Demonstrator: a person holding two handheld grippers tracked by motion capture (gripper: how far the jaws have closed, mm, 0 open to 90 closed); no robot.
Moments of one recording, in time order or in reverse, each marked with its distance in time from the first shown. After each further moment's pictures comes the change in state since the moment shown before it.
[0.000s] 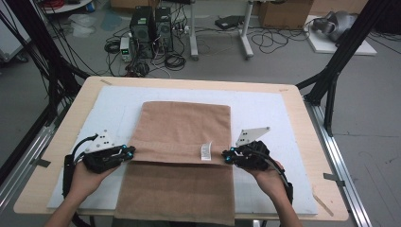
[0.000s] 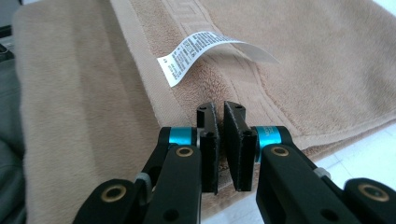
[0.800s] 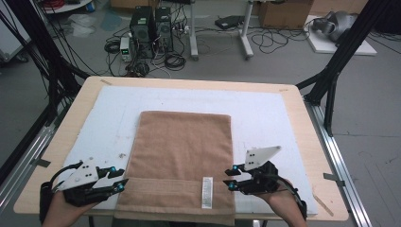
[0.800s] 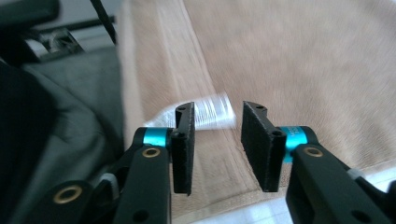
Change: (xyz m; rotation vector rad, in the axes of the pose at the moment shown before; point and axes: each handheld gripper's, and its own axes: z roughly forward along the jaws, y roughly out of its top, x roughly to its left) left arm -0.048 -0.023 -0.047 -0.003 -0.093 0.081; right arm 0.042 -0.021 -0.022 -0.026 0.163 -0.079
